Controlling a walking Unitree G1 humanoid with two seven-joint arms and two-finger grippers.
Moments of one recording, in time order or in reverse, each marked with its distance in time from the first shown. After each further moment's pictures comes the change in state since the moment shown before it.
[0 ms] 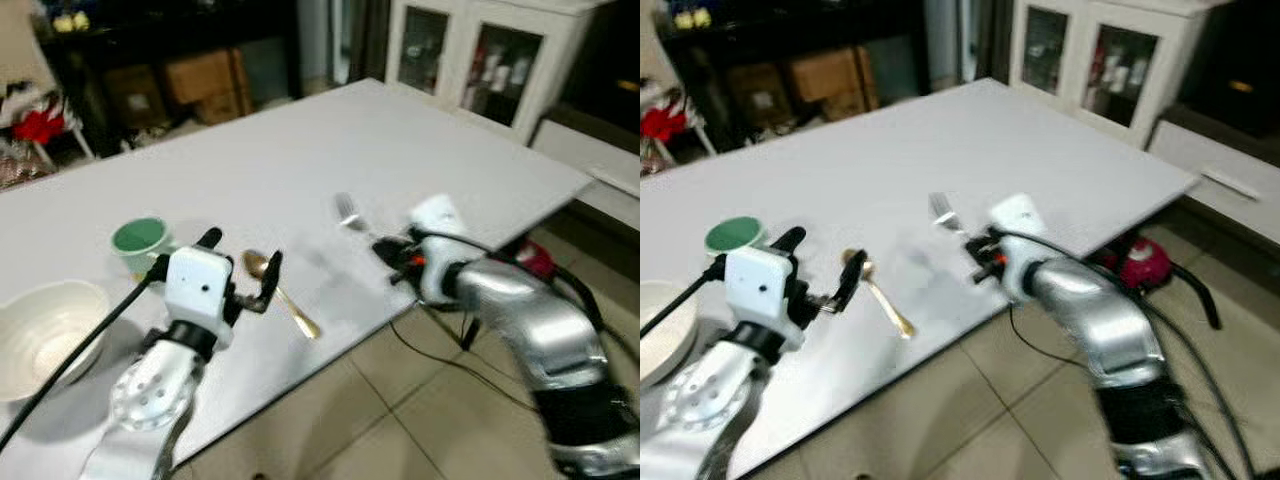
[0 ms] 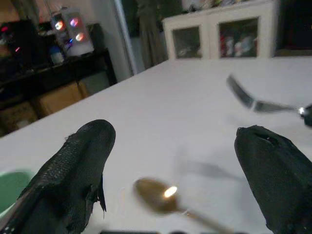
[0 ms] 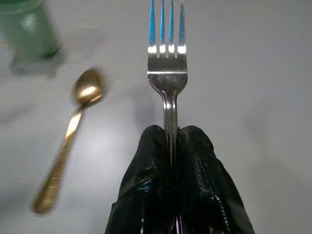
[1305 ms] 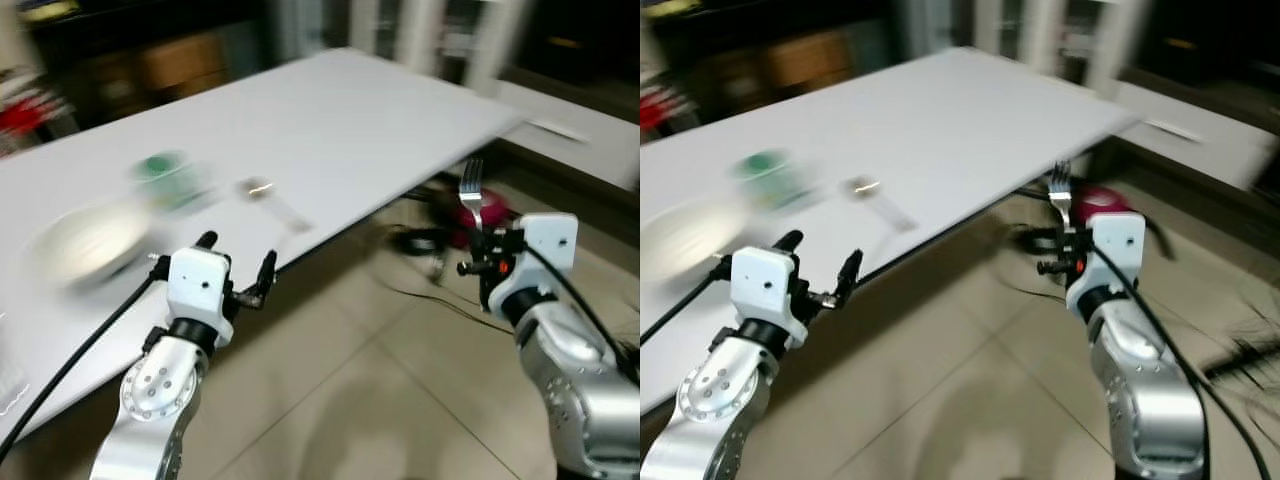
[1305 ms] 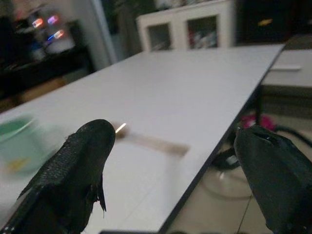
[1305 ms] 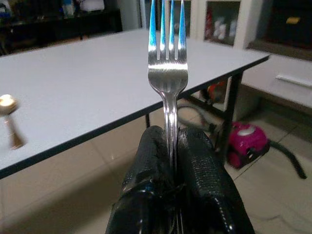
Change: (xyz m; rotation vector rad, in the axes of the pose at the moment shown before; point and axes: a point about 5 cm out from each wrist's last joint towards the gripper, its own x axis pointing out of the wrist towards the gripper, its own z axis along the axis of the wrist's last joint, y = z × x) left arm 0.015 0.001 -0.008 -0.042 -0.015 0.060; right arm -0.075 -0.022 -0.014 0.188 -0.277 -0.582
